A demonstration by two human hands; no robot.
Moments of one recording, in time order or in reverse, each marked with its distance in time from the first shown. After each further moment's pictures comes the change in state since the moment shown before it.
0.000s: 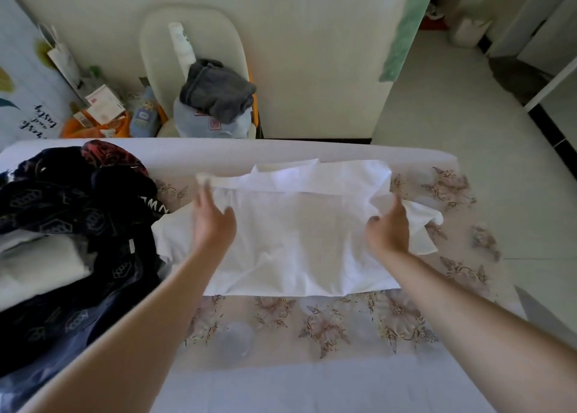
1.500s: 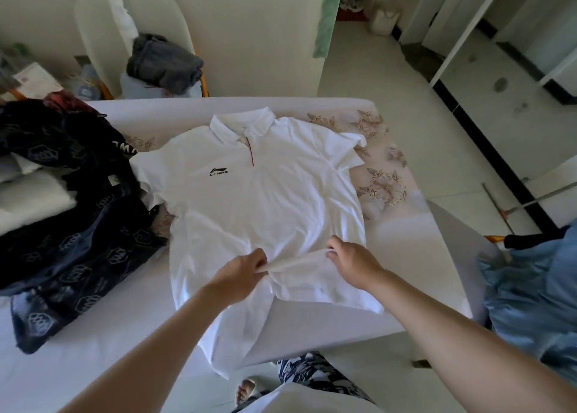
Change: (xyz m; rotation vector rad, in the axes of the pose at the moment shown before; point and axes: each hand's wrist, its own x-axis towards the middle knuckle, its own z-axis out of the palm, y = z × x) left_hand -0.268 -0.092 -0.019 0.336 -0.811 0.447; right_hand -0.260 0.137 -0.084 -0.495 -0.527 -0.453
